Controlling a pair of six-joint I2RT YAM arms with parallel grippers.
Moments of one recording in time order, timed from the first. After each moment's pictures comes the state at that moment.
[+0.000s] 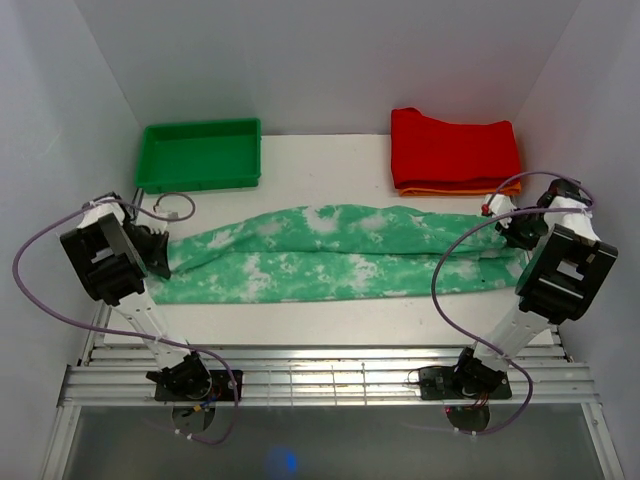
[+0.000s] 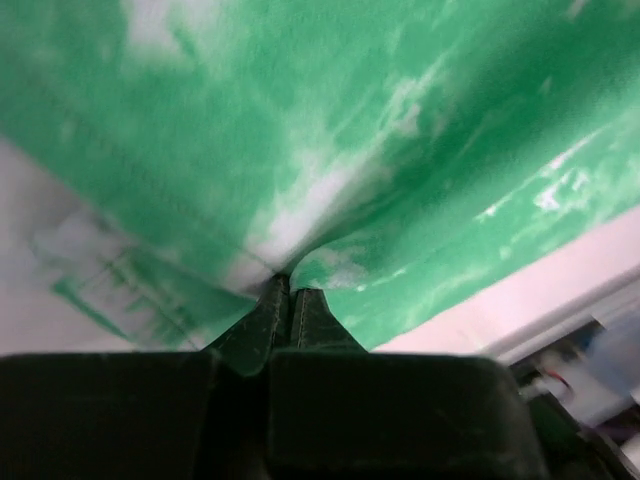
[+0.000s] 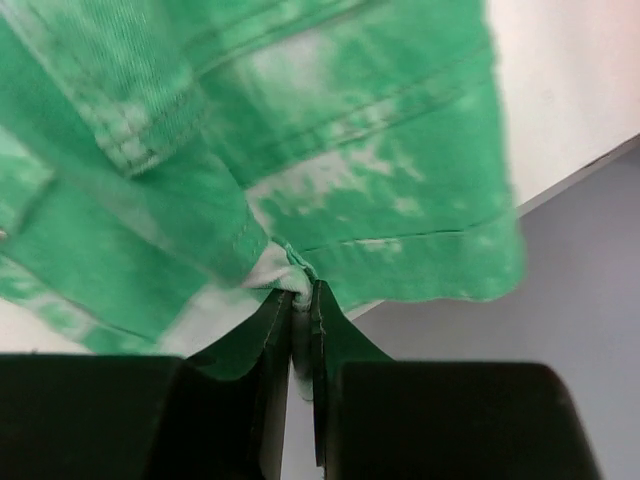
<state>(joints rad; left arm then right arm) 0.53 1.98 1.33 -1.16 0.33 0.85 -0.51 1.76 1.24 -0.79 -0.37 -1.60</state>
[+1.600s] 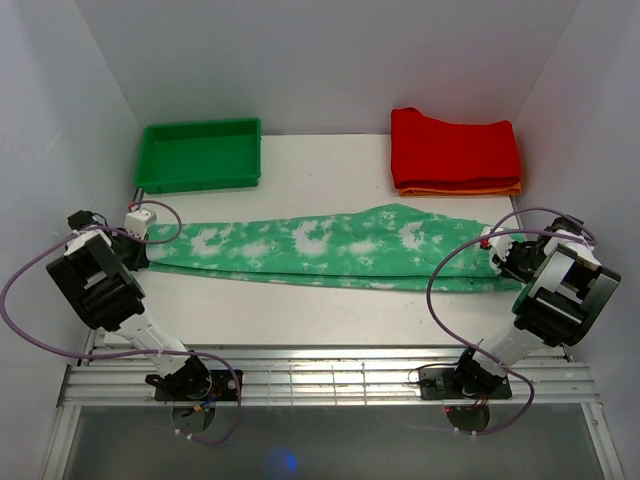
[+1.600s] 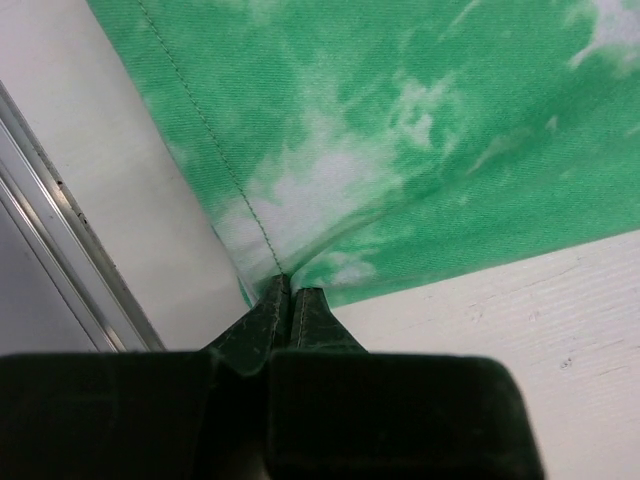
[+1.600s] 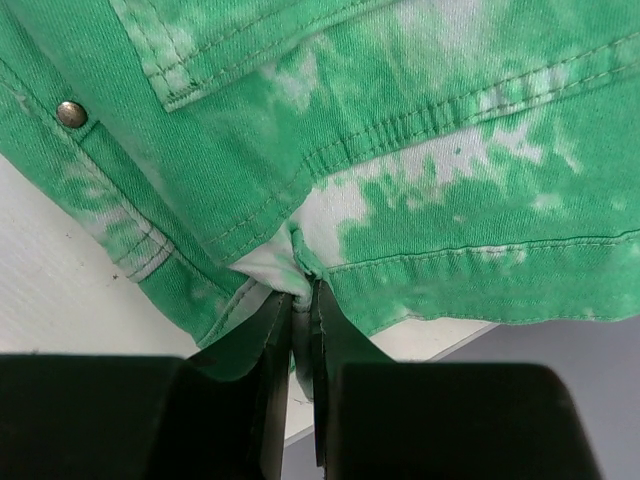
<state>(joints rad) 0.68 1.81 1.14 -0.57 0.47 1.04 -0.61 1.63 0.97 -0.73 -0.45 -1.71</state>
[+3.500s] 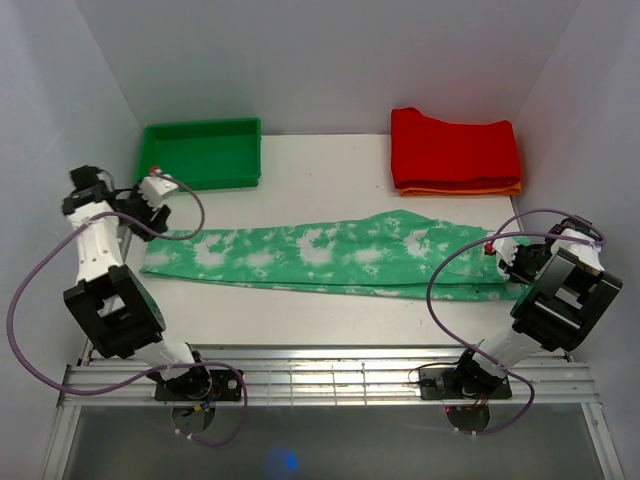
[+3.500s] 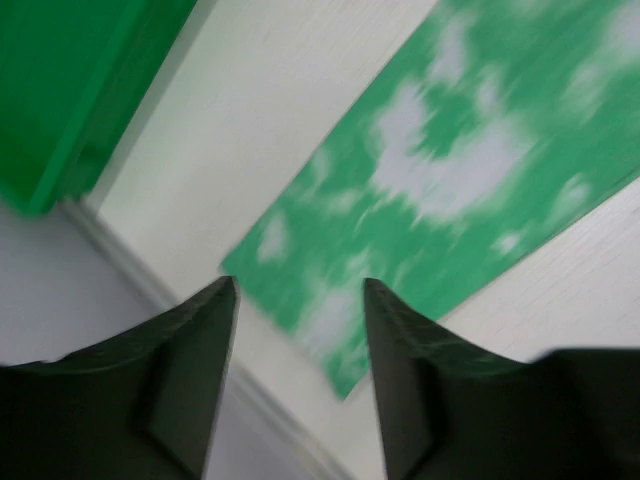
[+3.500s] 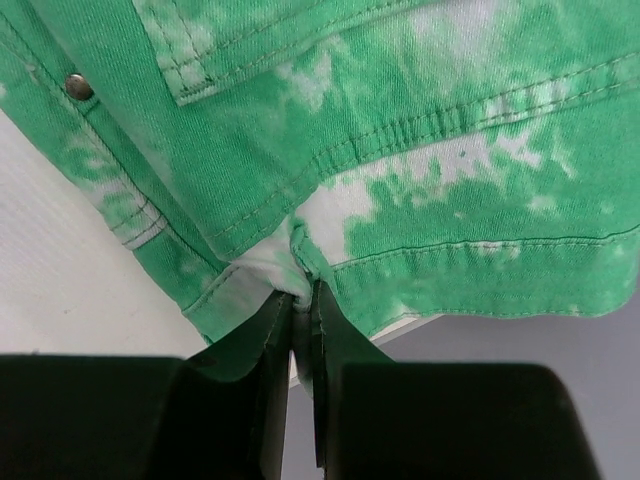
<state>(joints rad) 0.56 1.59 1.40 -0.94 0.65 1.31 -0.64 1.60 1.01 -0.86 -0.39 -1.82</state>
